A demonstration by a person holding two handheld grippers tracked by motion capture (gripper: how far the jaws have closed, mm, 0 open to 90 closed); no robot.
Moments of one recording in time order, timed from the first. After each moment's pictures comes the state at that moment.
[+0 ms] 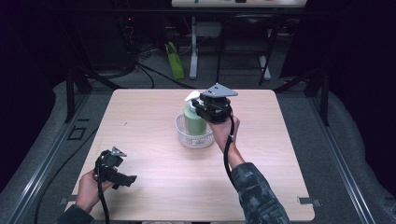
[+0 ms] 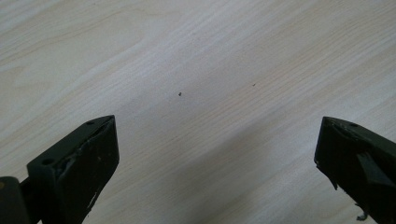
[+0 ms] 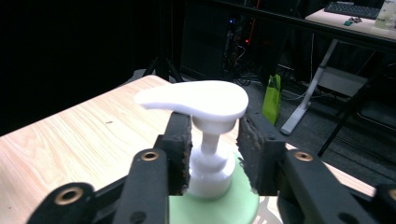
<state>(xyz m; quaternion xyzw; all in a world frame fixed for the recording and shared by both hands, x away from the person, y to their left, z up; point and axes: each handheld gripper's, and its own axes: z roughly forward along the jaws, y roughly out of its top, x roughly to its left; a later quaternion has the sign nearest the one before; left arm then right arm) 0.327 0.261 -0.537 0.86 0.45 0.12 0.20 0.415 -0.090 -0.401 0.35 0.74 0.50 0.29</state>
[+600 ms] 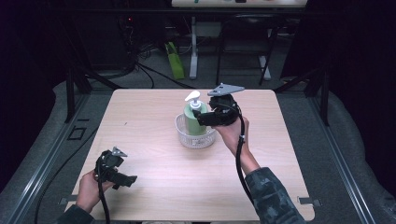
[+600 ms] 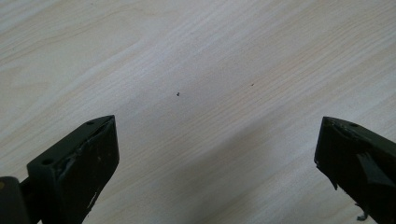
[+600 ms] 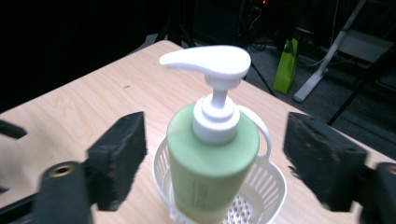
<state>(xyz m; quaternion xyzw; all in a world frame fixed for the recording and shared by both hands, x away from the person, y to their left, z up) 0.326 0.260 -0.538 0.86 0.45 0.12 0.20 0.395 -0.107 -0.379 0.36 0.78 0.45 0.23</state>
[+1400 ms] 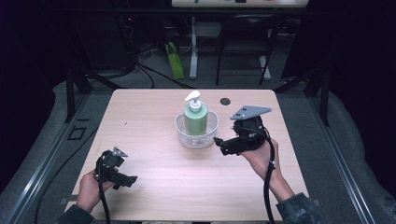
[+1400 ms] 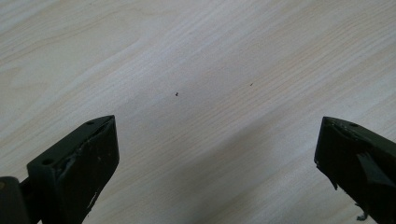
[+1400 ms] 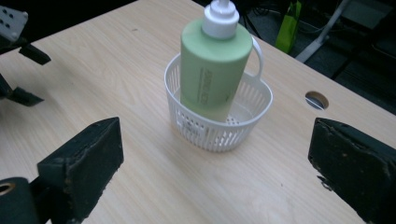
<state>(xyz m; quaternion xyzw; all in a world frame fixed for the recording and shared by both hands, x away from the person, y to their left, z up) 0.326 0.258 -0.538 0.86 0.45 0.12 0.20 0.322 -0.160 -0.376 0.36 0.82 0.39 0.22</state>
